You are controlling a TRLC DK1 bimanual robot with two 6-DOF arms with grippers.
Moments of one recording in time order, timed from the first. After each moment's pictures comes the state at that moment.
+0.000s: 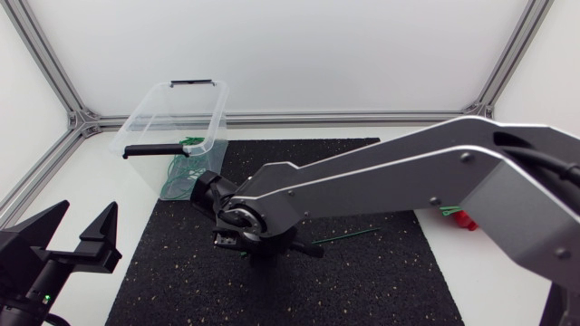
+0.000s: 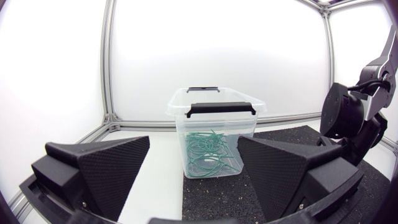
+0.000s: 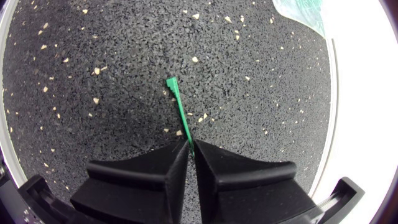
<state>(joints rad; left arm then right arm) -0.04 0.05 0.02 -0.01 0.00 0.01 1.02 2.09 1.37 -0.68 0.28 -0.44</state>
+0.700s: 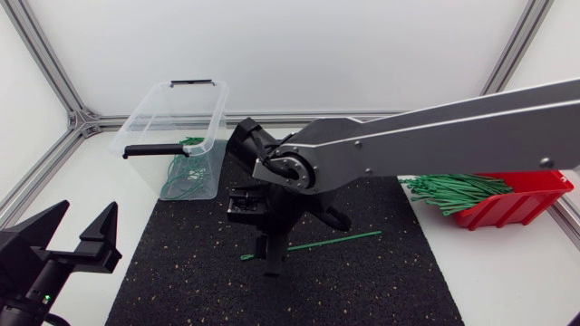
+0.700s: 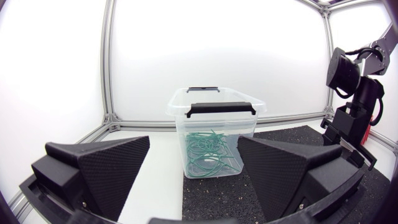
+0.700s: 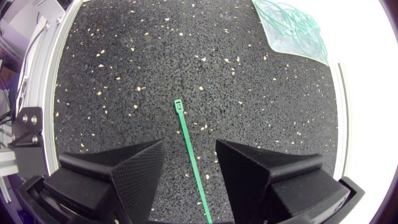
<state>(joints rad) -0.04 0.05 0.02 -0.01 0.00 0.01 0.88 1.92 1.32 -0.66 -0.09 -0.63</state>
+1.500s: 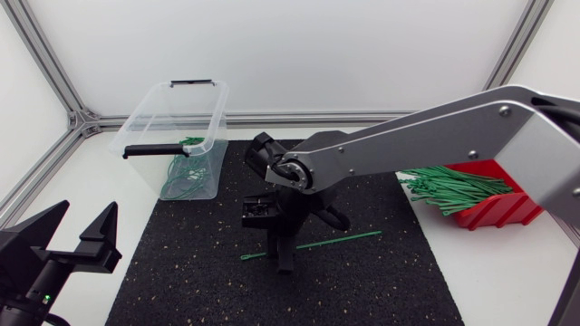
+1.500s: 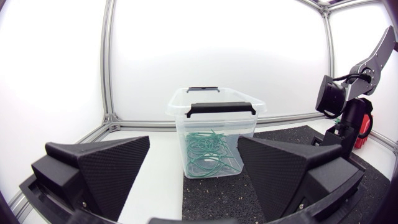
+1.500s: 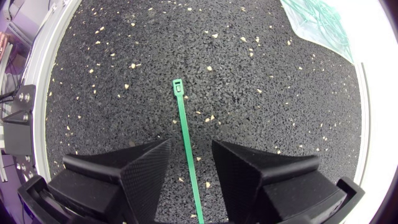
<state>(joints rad) -0.04 0.05 0.02 -0.01 0.00 0.01 0.80 2.03 1.32 -0.64 -0.20 -0.76</state>
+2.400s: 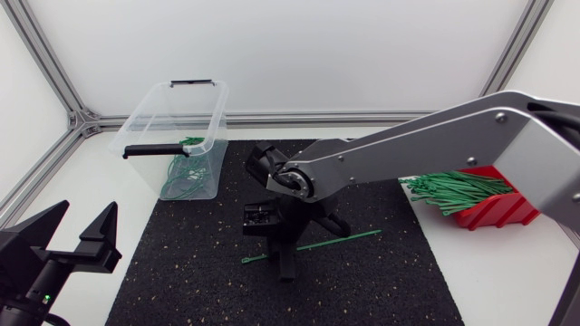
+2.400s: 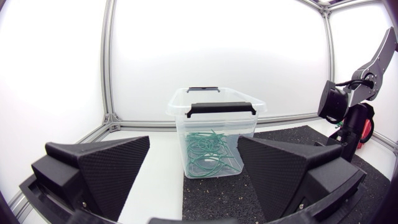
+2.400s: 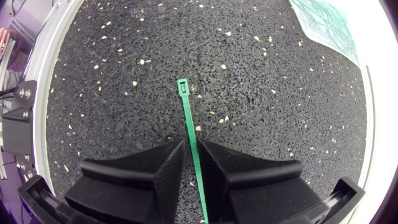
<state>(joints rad) -0.03 0.05 0.02 -0.01 0.00 0.01 0.82 2.03 1.27 -0.61 -0.22 -0.77</state>
